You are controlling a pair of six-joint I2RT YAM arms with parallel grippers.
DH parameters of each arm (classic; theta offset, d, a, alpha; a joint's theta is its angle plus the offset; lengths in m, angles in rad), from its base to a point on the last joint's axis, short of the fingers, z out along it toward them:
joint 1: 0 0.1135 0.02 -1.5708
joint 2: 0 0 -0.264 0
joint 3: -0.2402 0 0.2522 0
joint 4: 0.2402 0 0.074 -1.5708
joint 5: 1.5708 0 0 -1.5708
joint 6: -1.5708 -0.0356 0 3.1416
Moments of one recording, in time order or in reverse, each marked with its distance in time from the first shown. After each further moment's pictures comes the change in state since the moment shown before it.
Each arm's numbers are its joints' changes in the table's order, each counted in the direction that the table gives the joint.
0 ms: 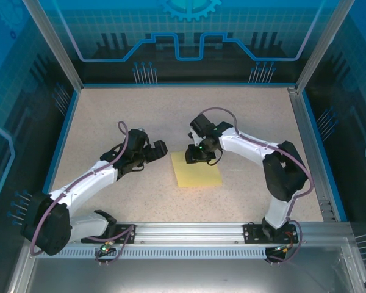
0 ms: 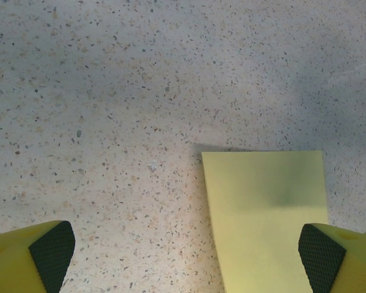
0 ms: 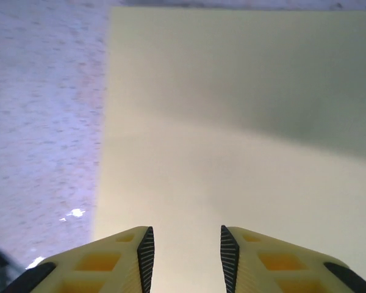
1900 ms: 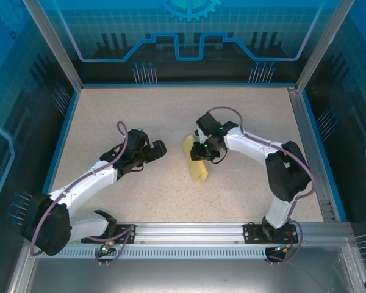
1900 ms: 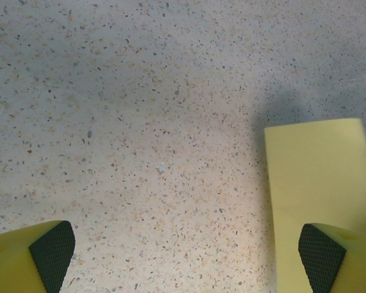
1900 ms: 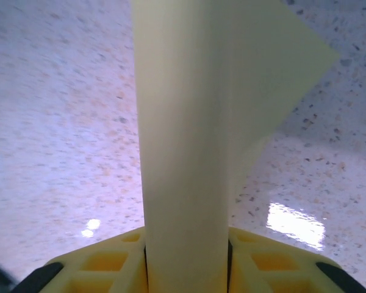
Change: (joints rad) left arm 0.000 -0.002 0.000 0.008 -0.026 0.019; right arm -0.069 -0.032 0.063 -0.067 -0.017 -0.029
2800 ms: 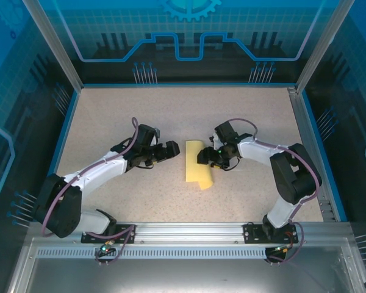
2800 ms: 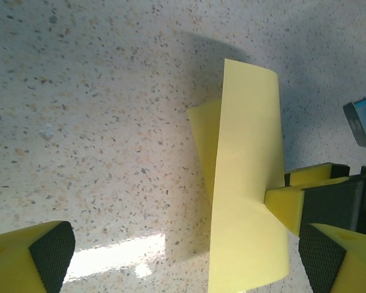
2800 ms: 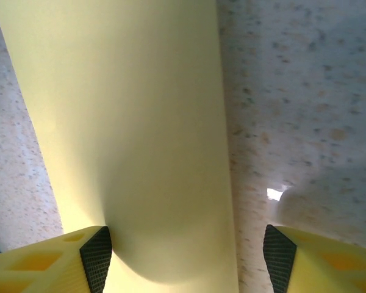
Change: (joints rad) left arm -0.026 0.169 -0.082 -0.059 0.291 -0.024; right arm -0.139 -0.042 0.272 -0.209 -0.121 -0.045
